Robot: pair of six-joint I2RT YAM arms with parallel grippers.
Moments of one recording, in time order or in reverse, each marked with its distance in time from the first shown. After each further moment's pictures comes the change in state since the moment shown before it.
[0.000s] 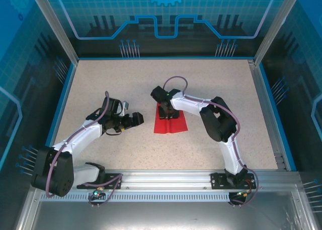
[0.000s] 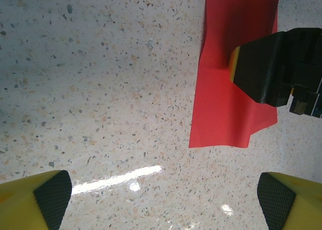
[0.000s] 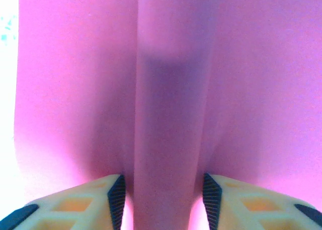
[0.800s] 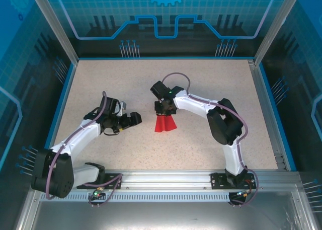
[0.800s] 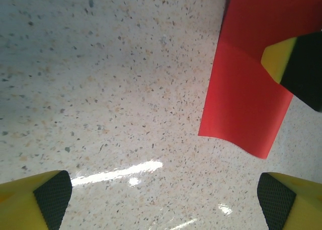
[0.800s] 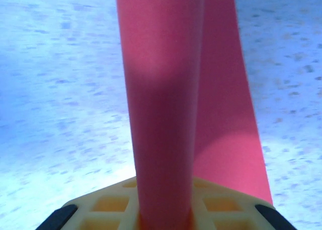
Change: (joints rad) left arm 0.035 -0.029 0.032 -0.095 -0.001 0.000; right arm 0.009 -0.104 0.000 0.074 -0.156 0.009
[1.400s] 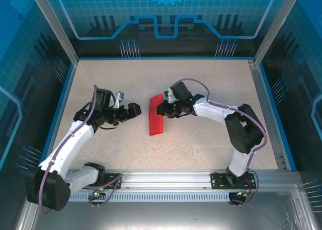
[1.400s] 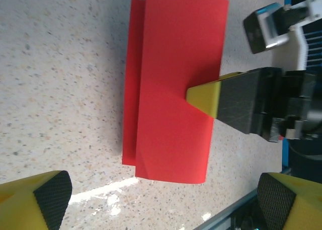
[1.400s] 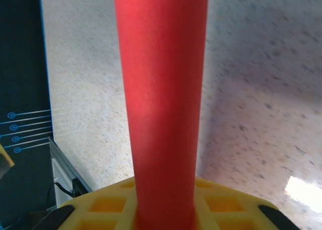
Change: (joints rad) left arm -0.024 -0.105 0.153 -0.101 0.082 -0.048; right arm -0.138 -0.241 -0.446 0.502 -0.533 0.086
